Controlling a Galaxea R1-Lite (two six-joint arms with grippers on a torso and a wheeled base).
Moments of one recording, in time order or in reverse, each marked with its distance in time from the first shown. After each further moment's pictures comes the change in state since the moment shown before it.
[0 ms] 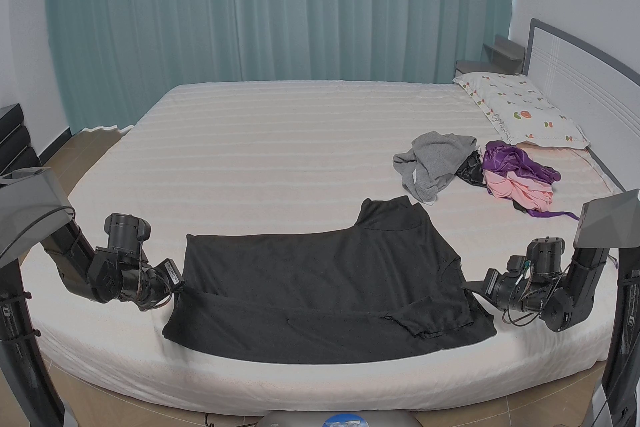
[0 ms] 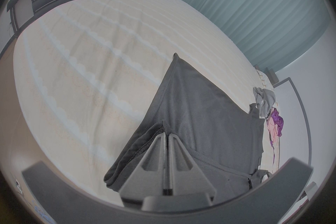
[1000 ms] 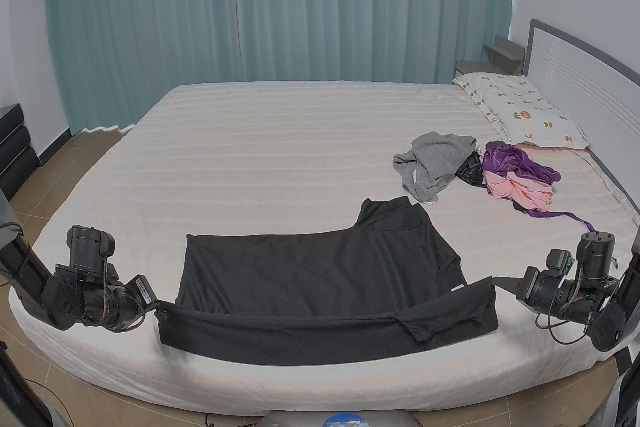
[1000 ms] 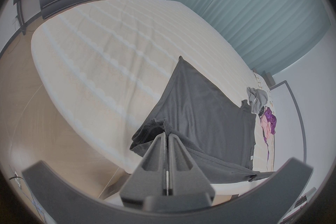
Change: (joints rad) left arm 0.030 -0.281 0.281 -0.004 -0.019 -0.009; right arm 0.006 -0.410 0.346 -0.064 -0.013 -0.008
